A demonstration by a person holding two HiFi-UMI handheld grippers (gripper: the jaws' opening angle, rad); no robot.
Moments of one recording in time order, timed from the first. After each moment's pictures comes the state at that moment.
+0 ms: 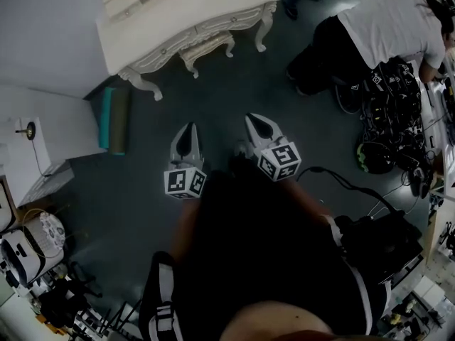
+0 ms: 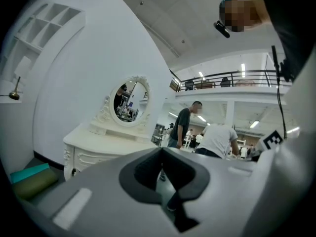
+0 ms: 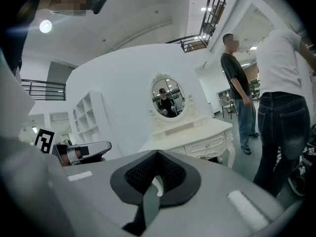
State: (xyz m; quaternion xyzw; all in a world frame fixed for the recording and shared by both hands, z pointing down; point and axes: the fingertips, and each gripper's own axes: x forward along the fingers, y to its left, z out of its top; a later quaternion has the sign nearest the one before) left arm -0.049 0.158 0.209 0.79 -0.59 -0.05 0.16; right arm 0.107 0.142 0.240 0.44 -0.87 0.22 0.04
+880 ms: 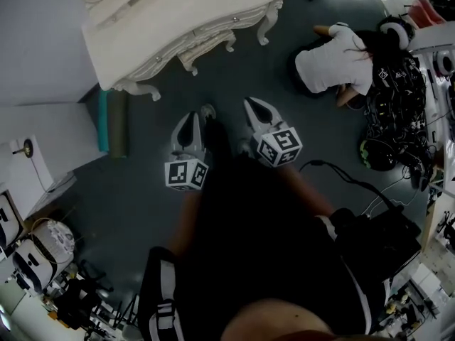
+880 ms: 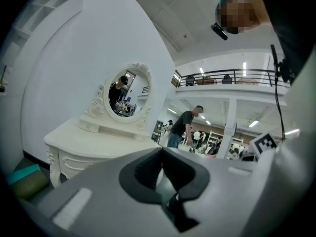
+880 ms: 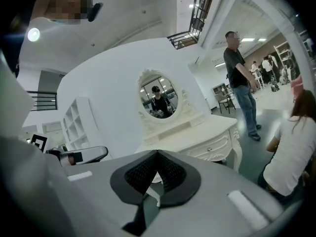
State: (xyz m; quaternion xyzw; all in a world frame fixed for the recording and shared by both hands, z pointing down) left arm -0.055 0.009 0.245 0.80 -0.58 -0.03 0.18; right arm 0.090 -0.017 0.281 0.45 -0.85 0.25 0.02
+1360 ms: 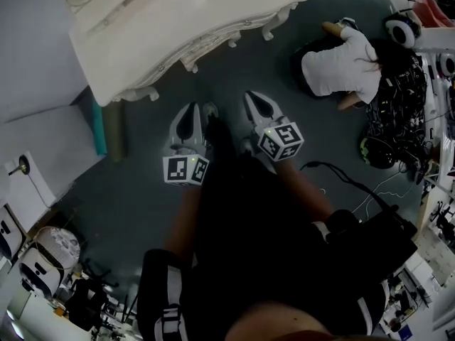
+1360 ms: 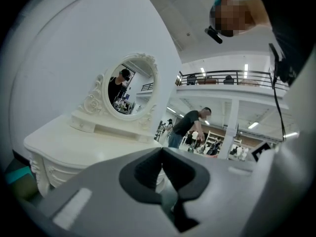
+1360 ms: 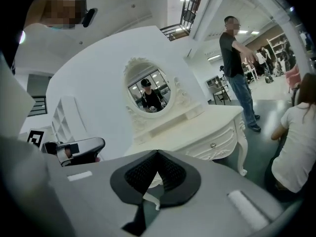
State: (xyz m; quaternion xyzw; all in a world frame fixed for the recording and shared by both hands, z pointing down) left arm -0.097 -0.119 0.273 0.80 -0.56 -0.04 0.19; right arm 0.045 -0.131 0.338 0.47 -0.83 0.30 0.03
